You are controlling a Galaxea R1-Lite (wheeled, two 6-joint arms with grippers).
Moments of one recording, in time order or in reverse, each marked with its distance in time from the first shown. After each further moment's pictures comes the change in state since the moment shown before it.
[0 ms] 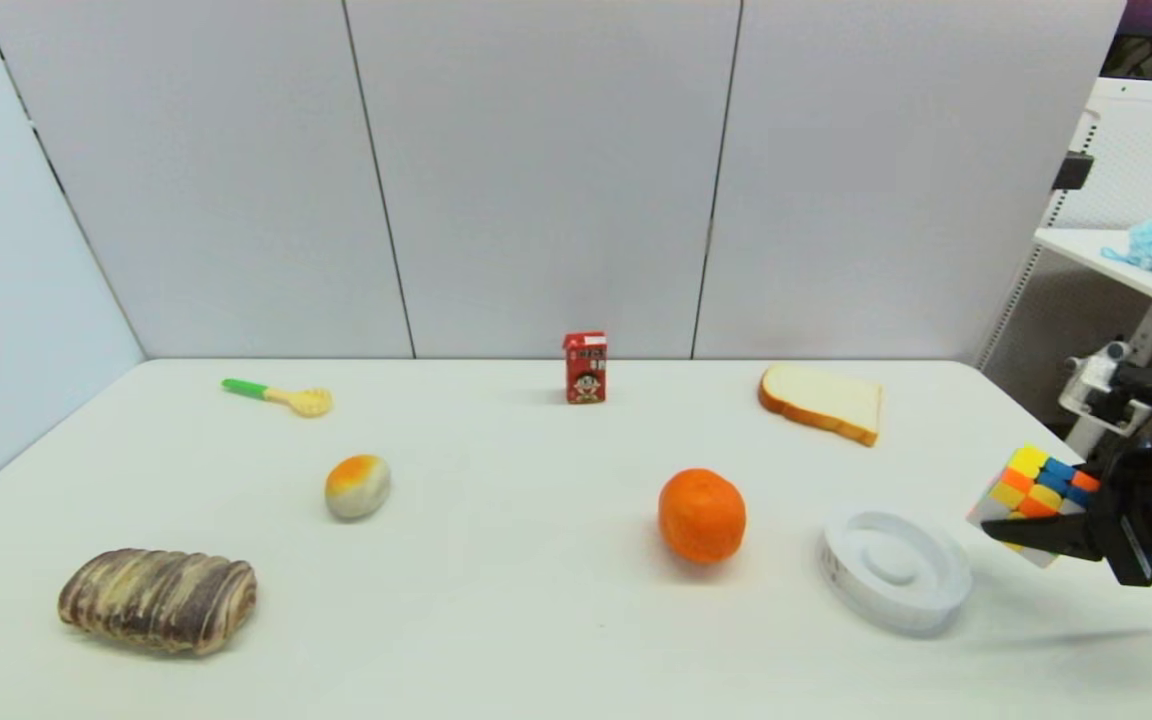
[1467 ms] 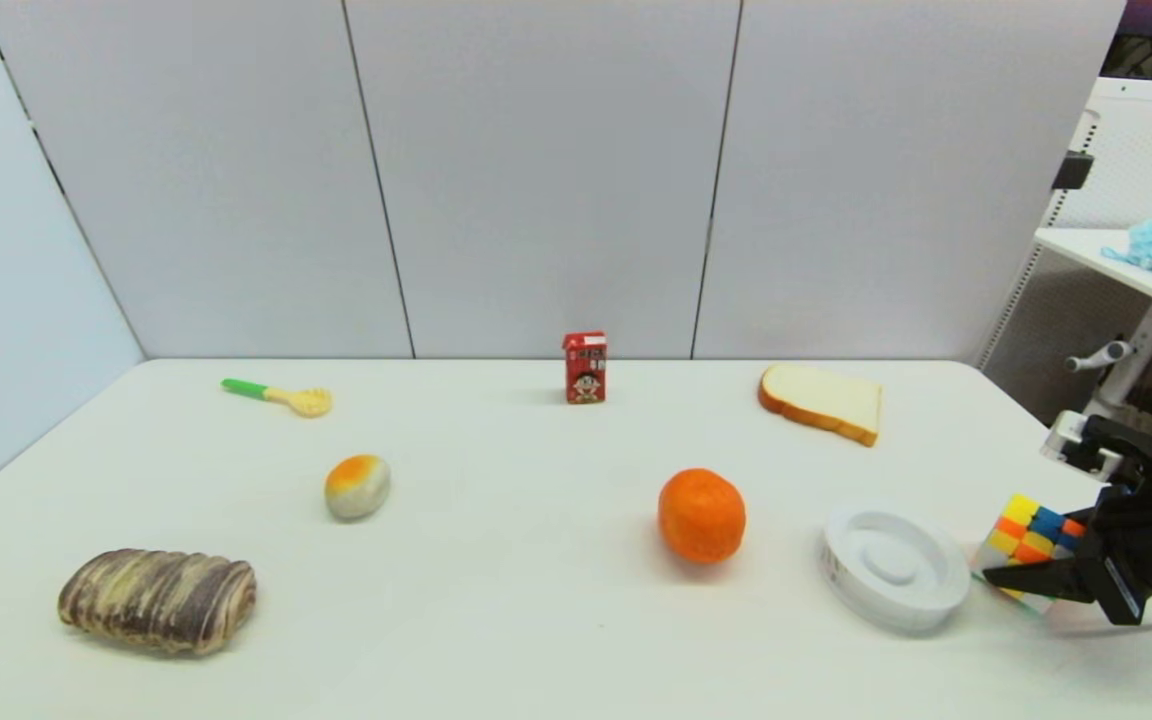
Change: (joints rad) left arm 0.000 0.000 0.000 -0.001 0.000 0.000; right arm -0.056 0.120 0.054 -0.011 -0.008 -0.086
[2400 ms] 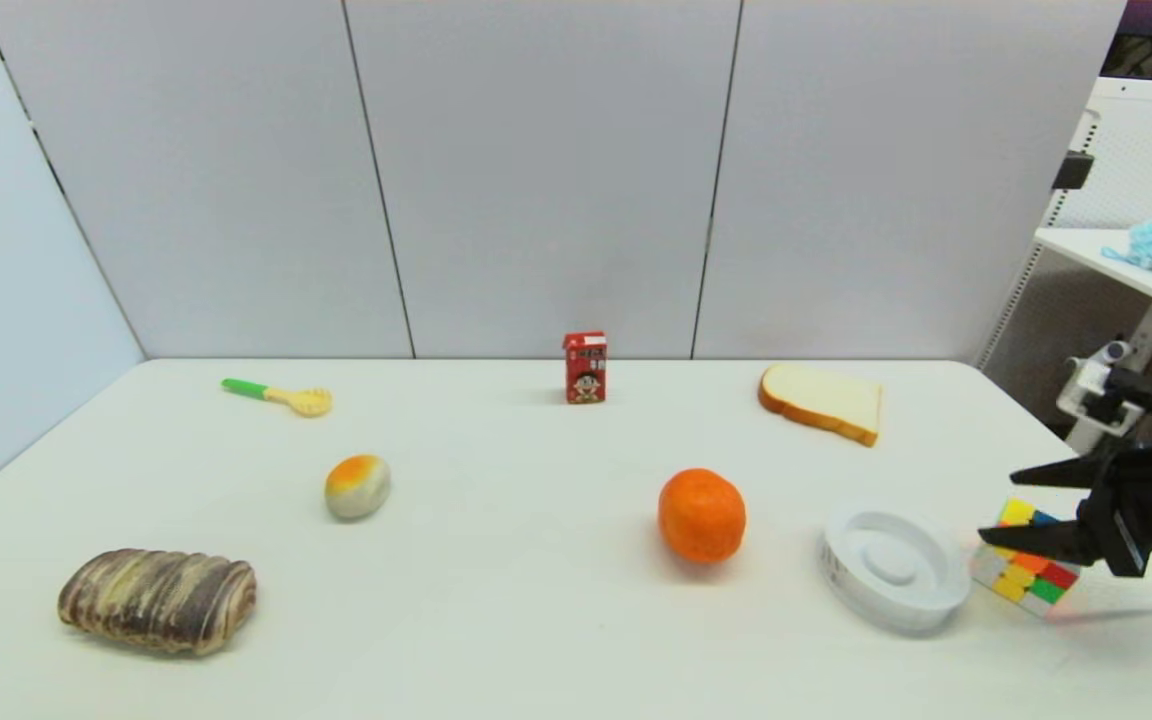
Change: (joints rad) left arm 0.000 0.000 0.000 0.000 0.000 0.000; right arm 0.003 -0.054 -0.097 -0.004 0.054 0.051
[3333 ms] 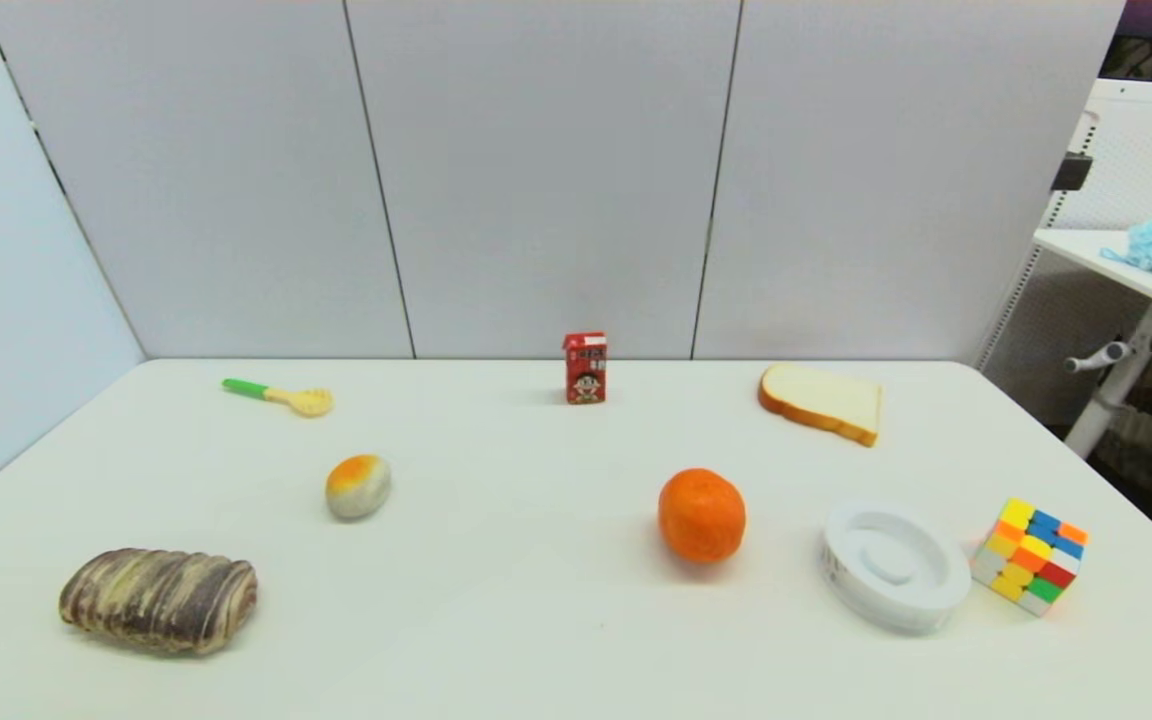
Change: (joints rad) left arm 0.000 0.000 0.000 0.000 0.000 0.000; right arm 0.402 -0.670 -0.092 0.145 -0.105 0.559
